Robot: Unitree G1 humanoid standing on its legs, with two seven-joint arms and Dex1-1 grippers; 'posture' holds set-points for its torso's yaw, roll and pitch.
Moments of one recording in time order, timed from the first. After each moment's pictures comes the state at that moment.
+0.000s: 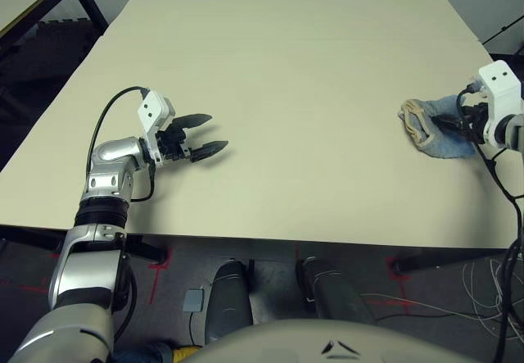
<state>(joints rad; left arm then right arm) -0.57 0.60 0.06 0.65 -0.29 -0.06 -1.20 -0.84 -0.82 -0.07 1.03 0.08 0.23 0.92</state>
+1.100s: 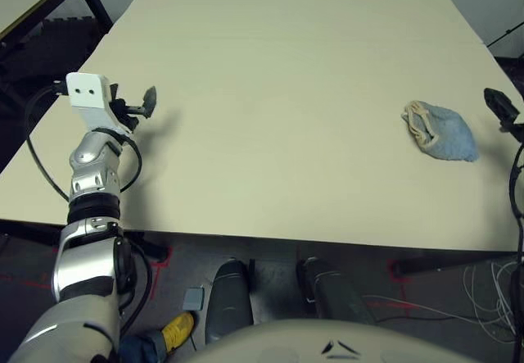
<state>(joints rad) -0.65 0.59 0.33 0.84 -0.23 -0.18 -0.40 -0.53 -0.76 -0.54 0.95 0.40 -0.09 0.76</state>
